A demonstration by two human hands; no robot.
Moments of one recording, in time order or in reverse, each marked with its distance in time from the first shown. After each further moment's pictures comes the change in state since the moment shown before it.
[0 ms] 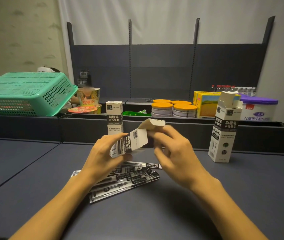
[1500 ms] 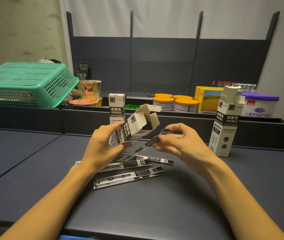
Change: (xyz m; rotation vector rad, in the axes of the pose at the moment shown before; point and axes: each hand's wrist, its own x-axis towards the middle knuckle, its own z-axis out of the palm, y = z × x) left_hand 0.001 -0.003 -0.006 0.011 0.028 -0.089; right_hand 0.007 -0.004 -0.017 1.024 -0.043 0.875
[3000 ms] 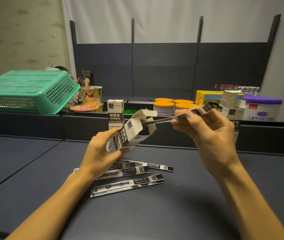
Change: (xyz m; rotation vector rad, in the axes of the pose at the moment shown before) left_hand 0.000 0.002 0.003 -0.044 0.045 -0.001; right_hand -0.016 -0.031 -0.013 0.062 0.110 -0.590
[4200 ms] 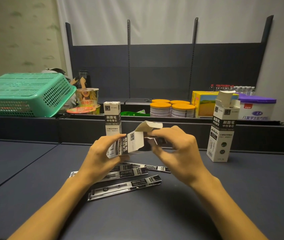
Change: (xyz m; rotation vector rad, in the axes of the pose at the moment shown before) left_hand -0.002 -0.003 0.004 -0.013 -0.098 0.065; right_hand -0.006 0.055 0.005 -0.872 -0.240 -0.581
